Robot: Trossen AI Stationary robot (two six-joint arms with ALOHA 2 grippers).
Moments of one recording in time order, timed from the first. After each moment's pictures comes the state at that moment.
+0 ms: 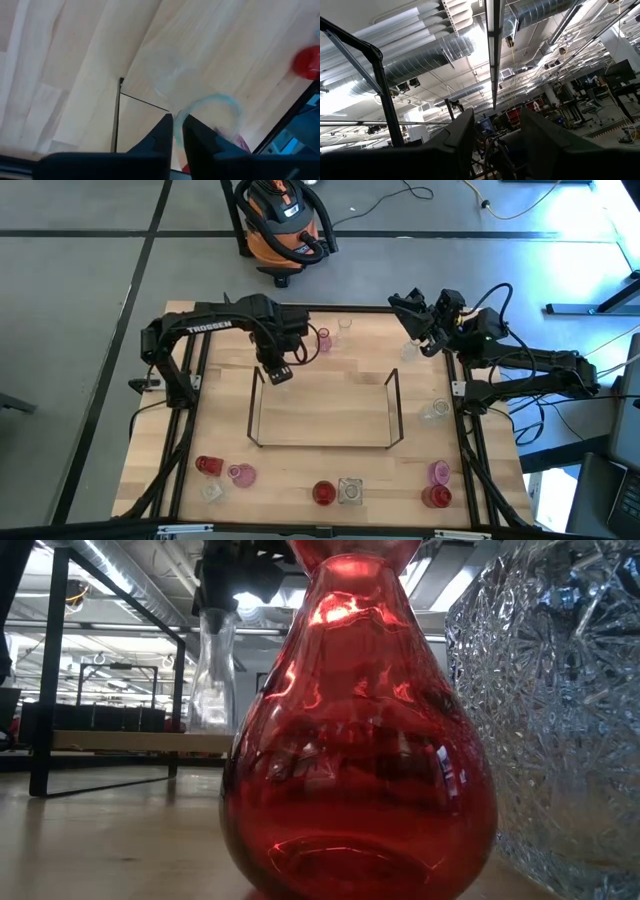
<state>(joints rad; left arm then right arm) 0.27 1.73 1.70 -1.52 0.22 -0.26 -0.22 1.00 0.84 0.75 -0.10 0.52</state>
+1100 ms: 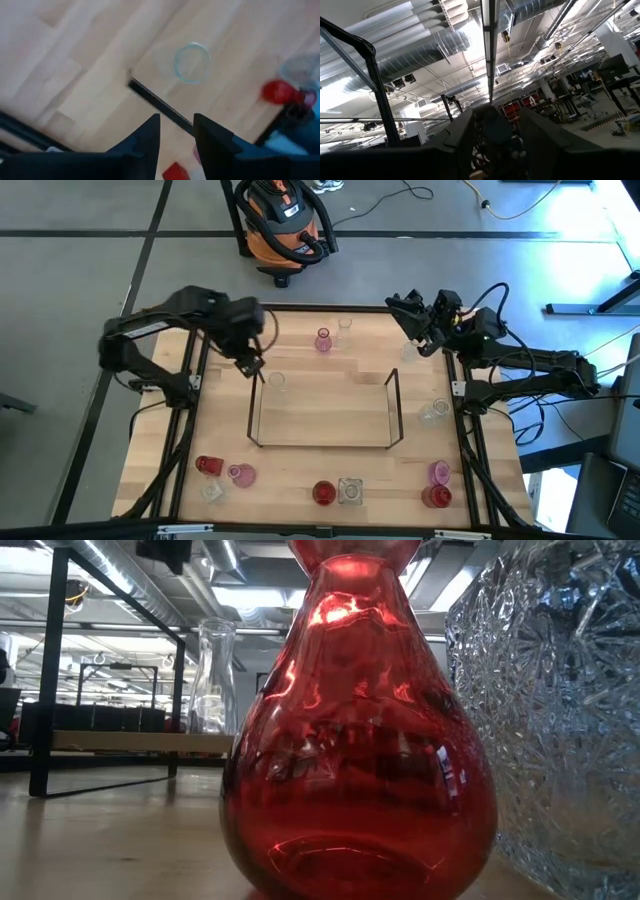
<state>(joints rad) 0.21 1.40 1.70 -1.57 0.08 -0.59 -0.22 1.00 0.84 0.70 -0.08 0.51</state>
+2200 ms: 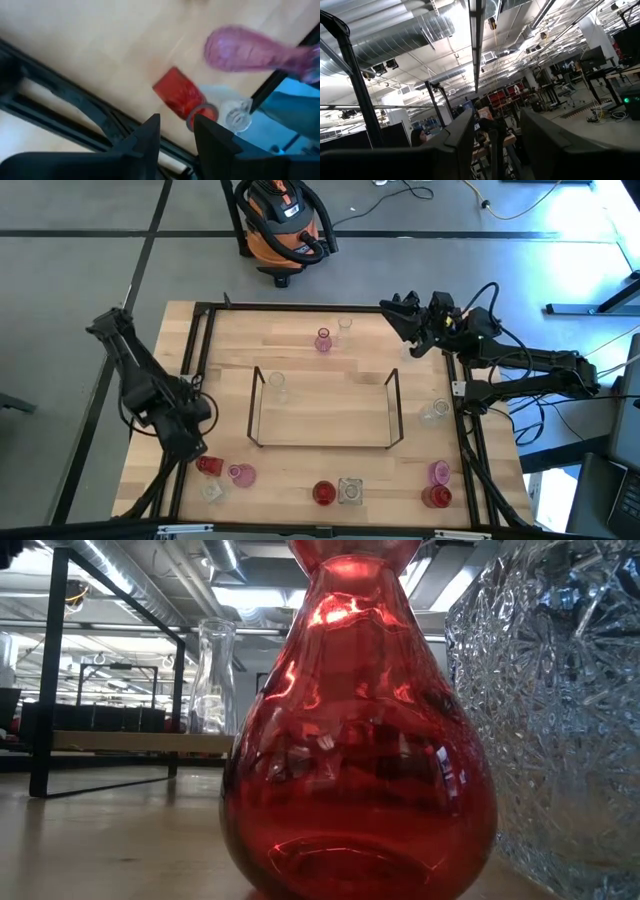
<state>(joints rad) -0.89 1.01 0.95 -1.23 0.02 -1.65 -0.22 1.00 0.84 0.62 -0.06 0.46</state>
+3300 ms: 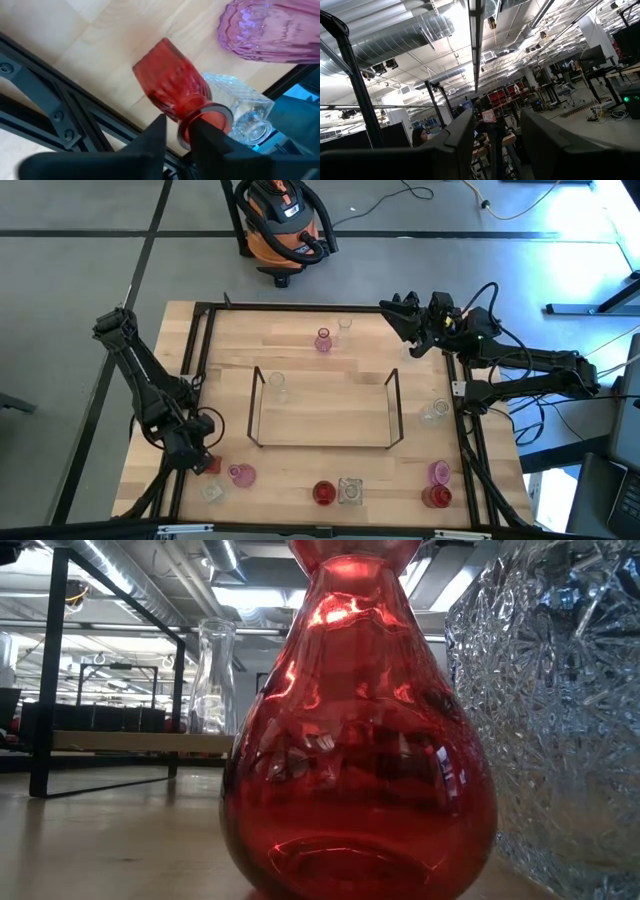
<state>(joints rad) -0.96 1.06 0.75 -0.93 0.09 -1.85 -0.22 1.00 0.84 0.61 -0.06 0.47</state>
